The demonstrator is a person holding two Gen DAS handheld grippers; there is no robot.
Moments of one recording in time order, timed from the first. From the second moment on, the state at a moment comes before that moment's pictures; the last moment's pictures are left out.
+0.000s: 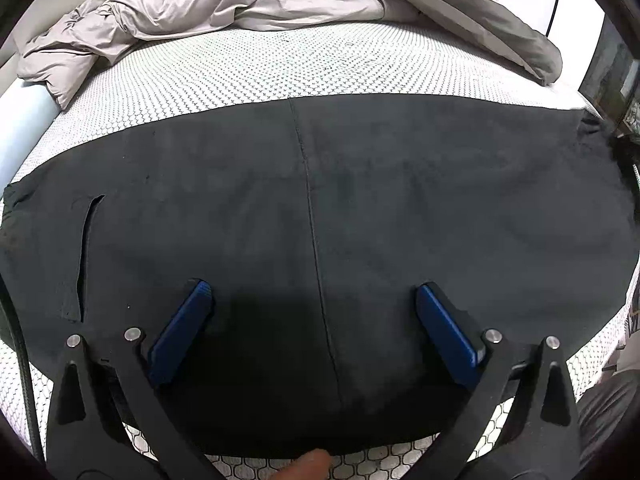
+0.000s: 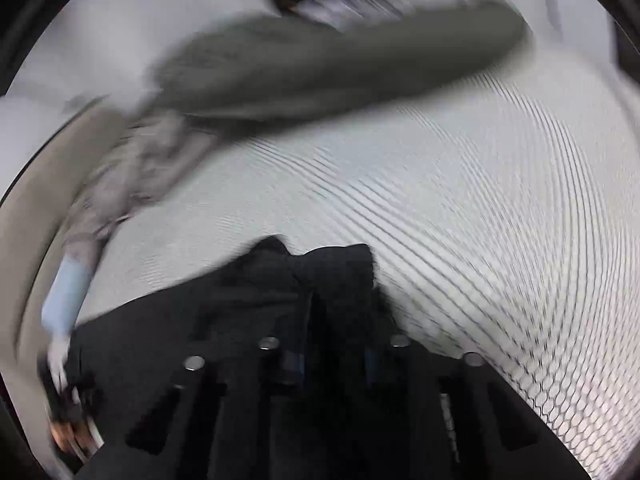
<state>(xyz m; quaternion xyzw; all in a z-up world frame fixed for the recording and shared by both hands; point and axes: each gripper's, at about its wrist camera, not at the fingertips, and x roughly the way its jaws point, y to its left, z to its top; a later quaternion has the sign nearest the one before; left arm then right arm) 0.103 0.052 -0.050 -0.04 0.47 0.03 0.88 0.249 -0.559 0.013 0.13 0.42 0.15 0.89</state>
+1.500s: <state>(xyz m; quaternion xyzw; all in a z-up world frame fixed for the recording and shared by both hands) 0.110 -0.028 -0.058 -0.02 0.46 -0.07 0.88 0.155 -0.483 -0.058 -0.11 0.45 -0.04 0.88</state>
